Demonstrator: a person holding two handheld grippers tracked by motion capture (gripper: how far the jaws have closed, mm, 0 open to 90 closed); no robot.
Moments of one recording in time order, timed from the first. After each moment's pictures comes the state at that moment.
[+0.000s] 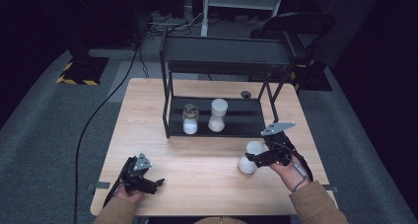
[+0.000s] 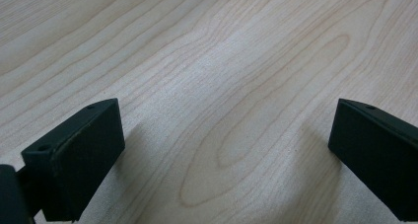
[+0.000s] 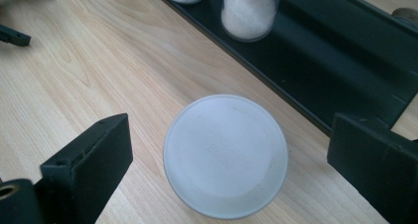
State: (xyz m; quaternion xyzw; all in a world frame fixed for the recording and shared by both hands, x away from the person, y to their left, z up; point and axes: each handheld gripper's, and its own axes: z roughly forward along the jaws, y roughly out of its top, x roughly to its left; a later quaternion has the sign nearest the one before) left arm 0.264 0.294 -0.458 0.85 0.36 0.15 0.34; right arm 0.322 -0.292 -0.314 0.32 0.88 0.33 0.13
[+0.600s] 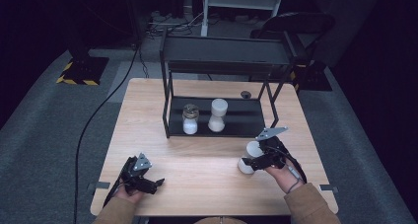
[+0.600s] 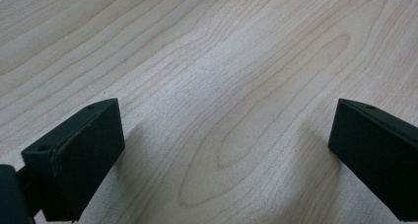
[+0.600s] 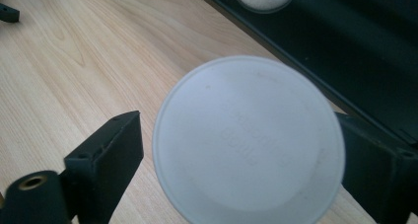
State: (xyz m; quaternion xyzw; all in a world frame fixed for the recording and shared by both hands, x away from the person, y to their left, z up) left arm 0.264 0.294 -0.458 0.85 0.36 0.15 0.34; right arm 0.334 -0.287 -0.340 0.32 0.89 0.32 0.11
